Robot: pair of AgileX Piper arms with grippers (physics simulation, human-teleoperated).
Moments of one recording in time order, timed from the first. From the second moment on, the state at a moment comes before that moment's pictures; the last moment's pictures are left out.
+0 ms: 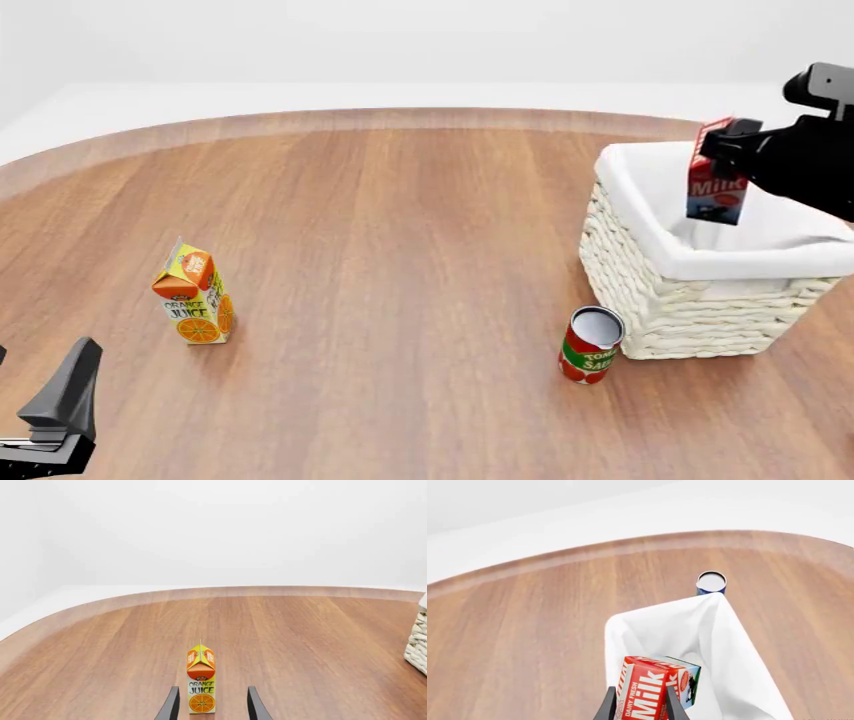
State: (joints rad) left arm 0.00 0.01 0.00 0.00 0.00; right arm -0.06 1.24 -0.89 0.11 0.14
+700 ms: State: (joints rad) left arm 0.00 0.01 0.00 0.00 0.00; right arm -0.09 1.38 -0.87 0.00 0.17
